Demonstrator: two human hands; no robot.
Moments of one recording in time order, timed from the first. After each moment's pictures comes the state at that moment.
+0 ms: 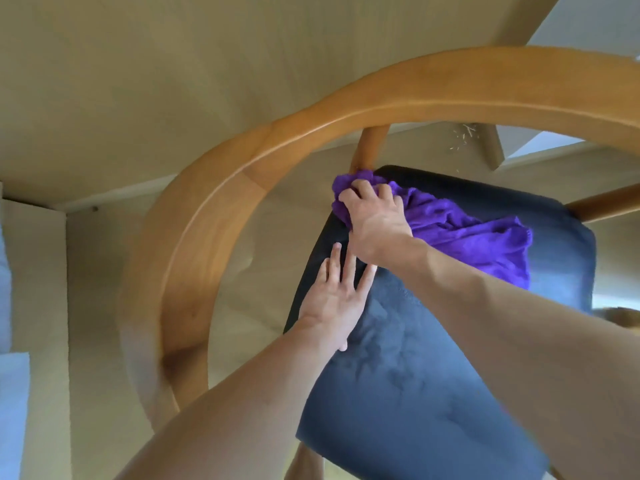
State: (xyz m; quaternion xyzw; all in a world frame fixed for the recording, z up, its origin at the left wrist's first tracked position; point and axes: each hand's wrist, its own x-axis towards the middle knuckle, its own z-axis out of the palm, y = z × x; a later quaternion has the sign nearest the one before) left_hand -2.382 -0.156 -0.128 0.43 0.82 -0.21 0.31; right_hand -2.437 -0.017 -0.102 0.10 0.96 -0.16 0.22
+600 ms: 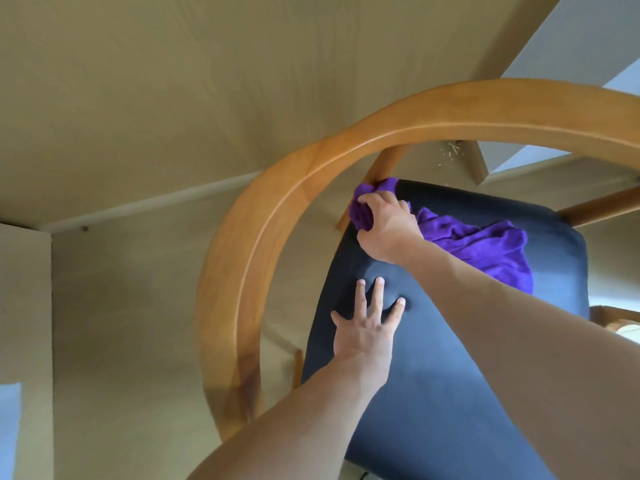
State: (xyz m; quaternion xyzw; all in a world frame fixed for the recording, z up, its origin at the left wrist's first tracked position) left_hand -2.343 -0.180 -0.106 0.39 0.82 -0.09 0.40; right_hand -2.444 -0.038 -0.094 0.24 0.91 -0.28 0.18
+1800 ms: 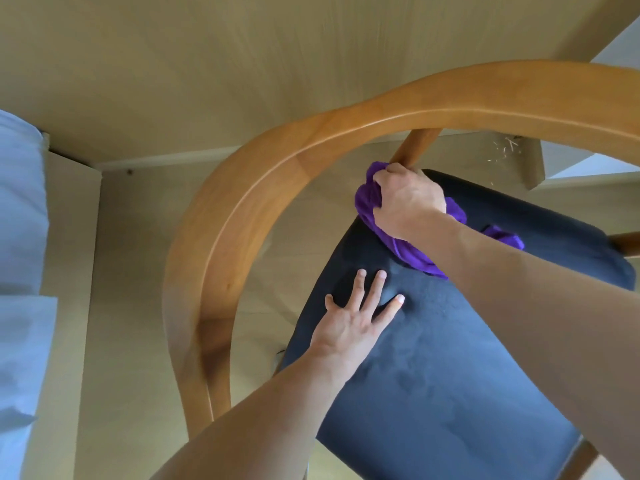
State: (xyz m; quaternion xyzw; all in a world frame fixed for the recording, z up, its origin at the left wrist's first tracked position) left_hand -2.334 -0.185 -0.123 0.41 0.84 -0.14 0.32; right_hand -2.471 -0.012 -0.105 0.08 0.97 -0.15 0.16
